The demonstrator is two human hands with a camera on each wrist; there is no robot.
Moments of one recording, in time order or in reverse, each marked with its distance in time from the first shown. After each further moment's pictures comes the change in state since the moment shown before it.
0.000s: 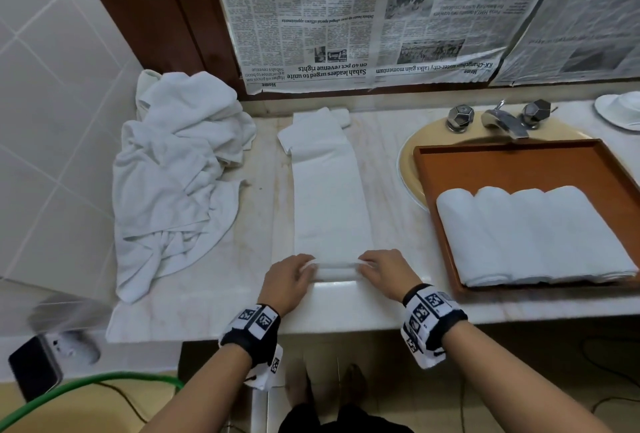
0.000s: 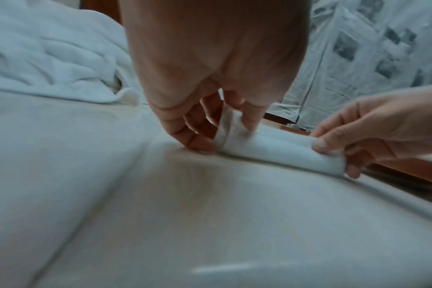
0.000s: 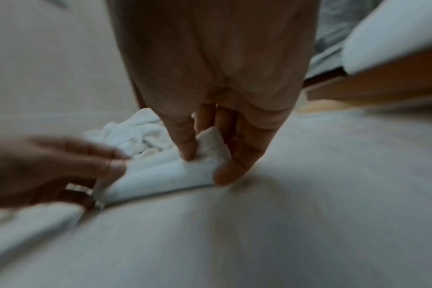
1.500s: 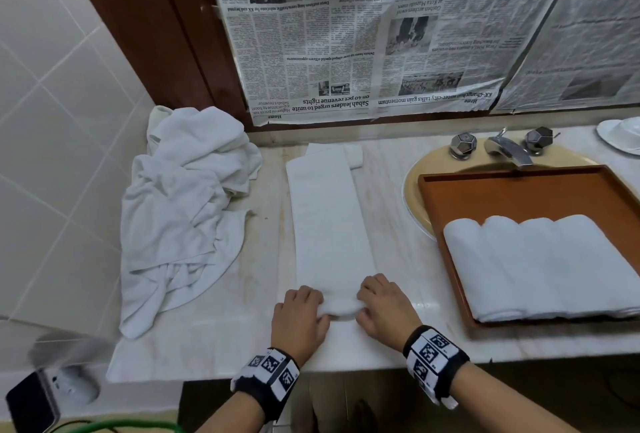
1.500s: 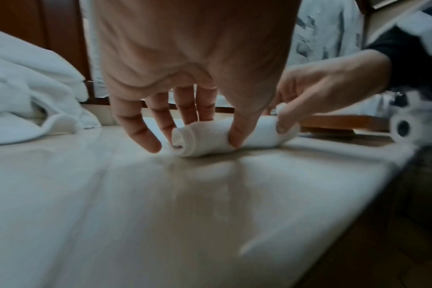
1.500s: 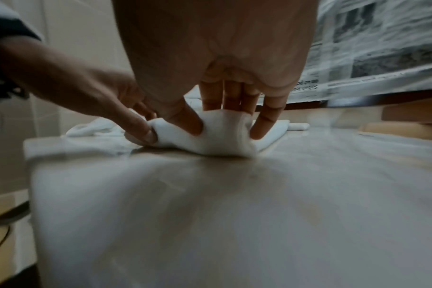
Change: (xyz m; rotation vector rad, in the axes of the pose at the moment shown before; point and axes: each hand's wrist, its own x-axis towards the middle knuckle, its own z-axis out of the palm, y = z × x) left_hand -0.009 0.022 0.007 0.439 -0.045 0.019; right_hand -0.003 -0.010 0.020 -0.365 0.119 -0.260
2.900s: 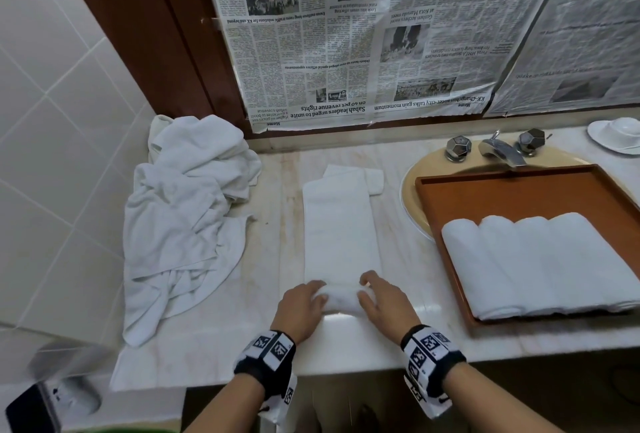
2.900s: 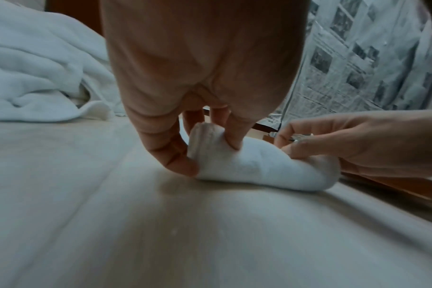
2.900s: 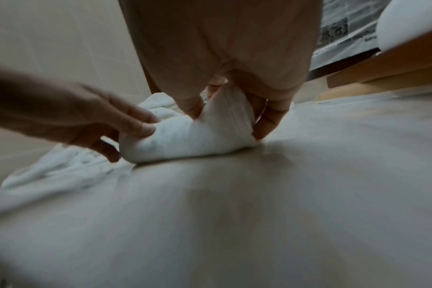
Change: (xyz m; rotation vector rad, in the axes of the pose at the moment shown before) left_hand 0.026 -0.011 -0.016 -0.410 -0.049 -0.031; right_hand 0.007 -0.005 -0.006 0.324 0.009 0.265
